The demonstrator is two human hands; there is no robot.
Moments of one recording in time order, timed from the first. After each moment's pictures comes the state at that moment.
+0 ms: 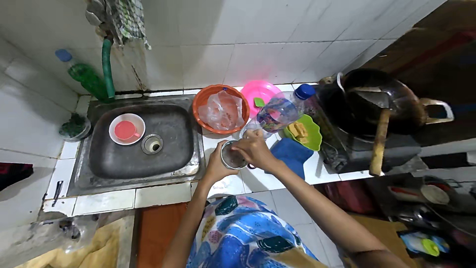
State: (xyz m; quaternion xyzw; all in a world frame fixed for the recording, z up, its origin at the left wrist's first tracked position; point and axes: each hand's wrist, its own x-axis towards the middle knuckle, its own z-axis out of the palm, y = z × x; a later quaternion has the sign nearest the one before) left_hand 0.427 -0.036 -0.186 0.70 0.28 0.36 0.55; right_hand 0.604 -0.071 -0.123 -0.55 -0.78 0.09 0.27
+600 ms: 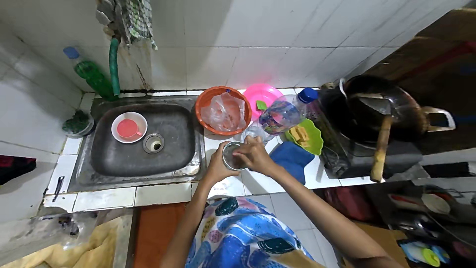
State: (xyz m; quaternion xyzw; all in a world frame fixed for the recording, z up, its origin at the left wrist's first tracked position) left_hand 0.426 -0.035 -0.186 0.70 0.28 0.36 0.55; right_hand 0.602 -0.077 -0.126 -0.56 -0.76 0.14 0.29
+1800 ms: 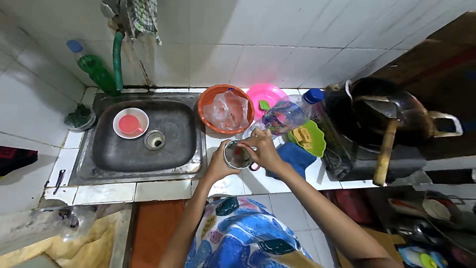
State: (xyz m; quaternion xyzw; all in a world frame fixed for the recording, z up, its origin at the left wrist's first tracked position) left_hand 0.426 -0.036 -0.185 0.70 0.28 0.36 0.56; right_hand 0.604 -0.071 -0.115 -0.57 -0.77 0.08 0.28
